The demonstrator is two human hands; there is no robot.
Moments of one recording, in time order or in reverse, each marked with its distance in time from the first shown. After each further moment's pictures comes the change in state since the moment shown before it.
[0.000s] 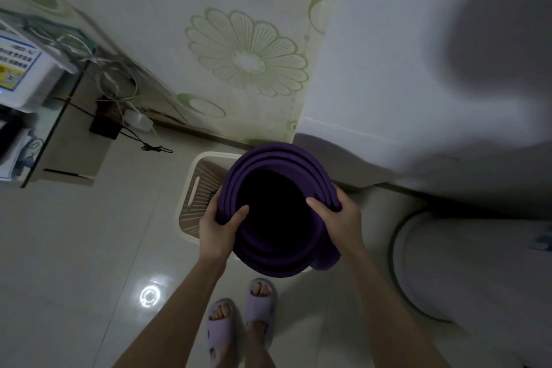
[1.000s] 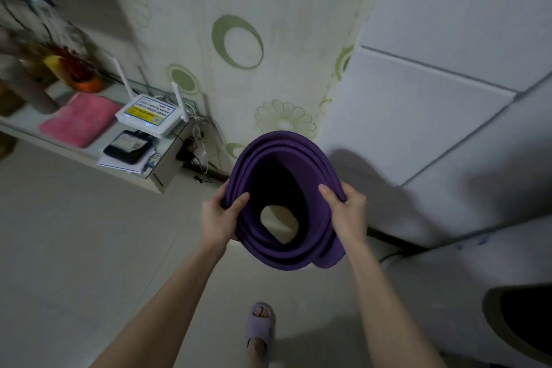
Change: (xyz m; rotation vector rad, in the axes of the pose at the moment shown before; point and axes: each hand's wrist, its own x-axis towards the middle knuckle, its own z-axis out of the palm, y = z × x) left_hand -0.204 0.109 -0.152 -0.168 -0.009 0.367; right_hand -0.245 -0.172 -0.011 -0.027 0.179 -0.390
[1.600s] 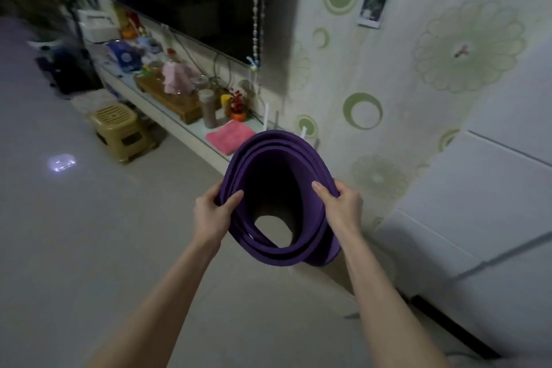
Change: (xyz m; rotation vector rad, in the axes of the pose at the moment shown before) left_hand -0.158 0.083 -0.265 -0.123 0.402 0.187; right_hand -0.182 -0.167 0.141 0.015 -0.283 -0.288
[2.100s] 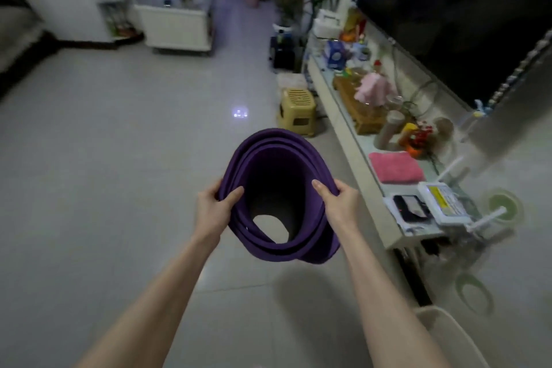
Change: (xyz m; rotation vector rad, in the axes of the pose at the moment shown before) left_hand -0.069 -0.016 -0.253 -0.029 0.752 -0.019; right_hand -0.098 -0.100 0.258 0.031 -0.757 -0.184
